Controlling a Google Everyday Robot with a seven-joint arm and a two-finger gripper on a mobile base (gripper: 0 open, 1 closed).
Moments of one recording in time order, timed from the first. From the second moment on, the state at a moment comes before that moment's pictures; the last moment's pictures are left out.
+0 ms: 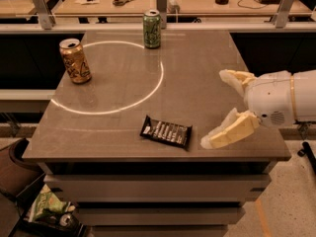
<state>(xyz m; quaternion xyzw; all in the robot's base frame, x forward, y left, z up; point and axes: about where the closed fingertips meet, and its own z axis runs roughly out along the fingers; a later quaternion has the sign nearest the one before) 0.454 -0.123 0.905 -0.51 0.70 0.23 0.45</state>
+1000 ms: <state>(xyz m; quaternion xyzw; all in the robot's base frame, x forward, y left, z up) 0.461 -0.069 0.872 -0.50 0.70 0.27 0.43</state>
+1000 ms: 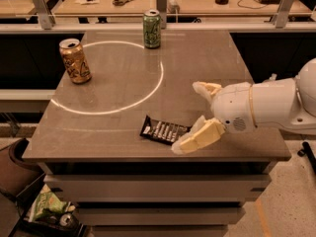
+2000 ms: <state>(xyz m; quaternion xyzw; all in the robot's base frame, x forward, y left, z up) 0.476 -0.060 0.830 -0.47 0.74 0.28 0.40</state>
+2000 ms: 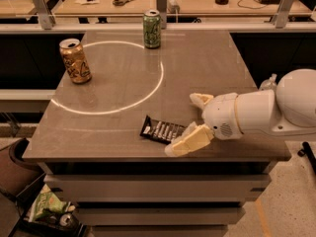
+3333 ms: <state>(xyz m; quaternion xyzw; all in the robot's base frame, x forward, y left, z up) 0.465 -0.061 0.816 -0.44 0.75 0.27 0.42</state>
